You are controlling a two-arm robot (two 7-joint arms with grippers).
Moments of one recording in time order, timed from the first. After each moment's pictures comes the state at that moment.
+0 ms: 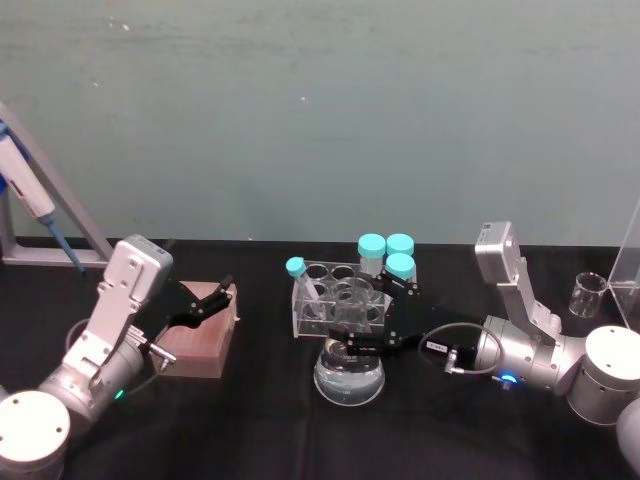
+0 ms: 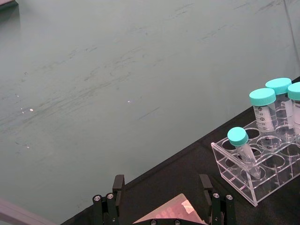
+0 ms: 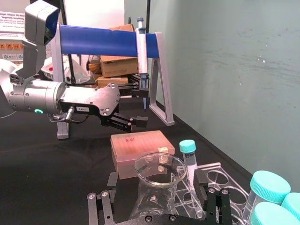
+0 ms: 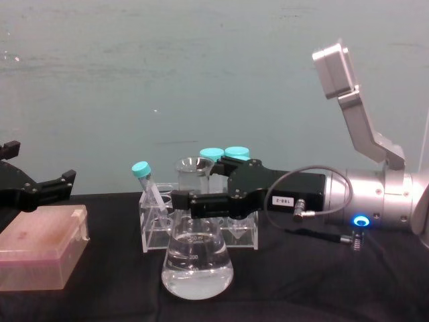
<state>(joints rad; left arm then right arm) -0.20 0.60 0.45 -1.41 -0.25 -0.12 0.03 0.72 0.12 -0.56 -0.62 0.43 -0.40 1.00</state>
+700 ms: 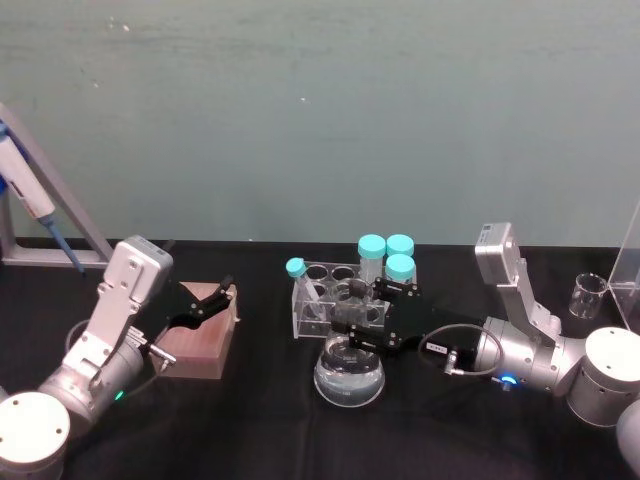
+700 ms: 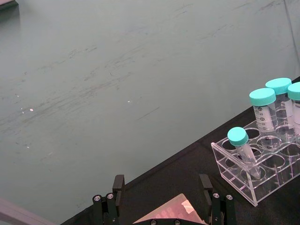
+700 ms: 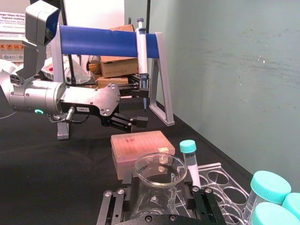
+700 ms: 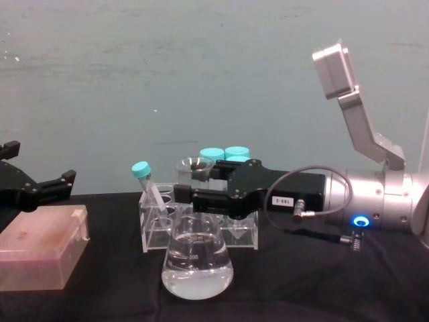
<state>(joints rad) -0.20 0.60 0.45 -1.41 -0.25 -0.12 0.03 0.72 0.12 -0.56 -0.62 0.43 -0.40 1.00</state>
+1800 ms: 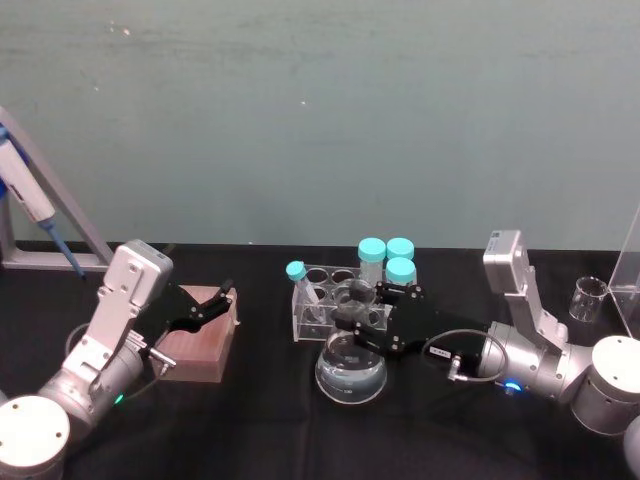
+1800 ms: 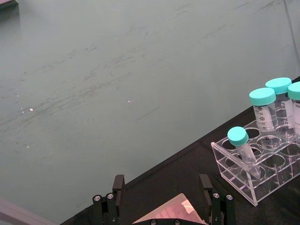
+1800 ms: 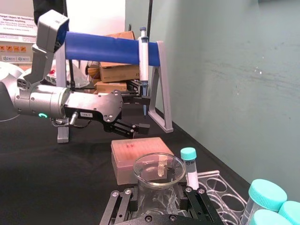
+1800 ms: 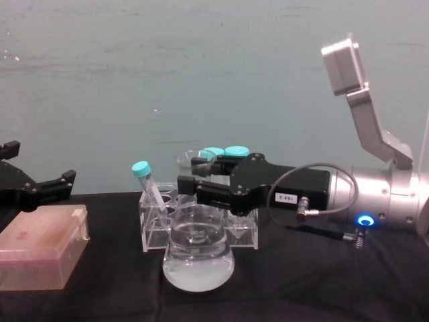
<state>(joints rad) -0.20 0.60 0.45 -1.41 -0.25 -0.12 0.03 0.68 0.15 -0.55 -0.70 0.43 -0.42 0.98</state>
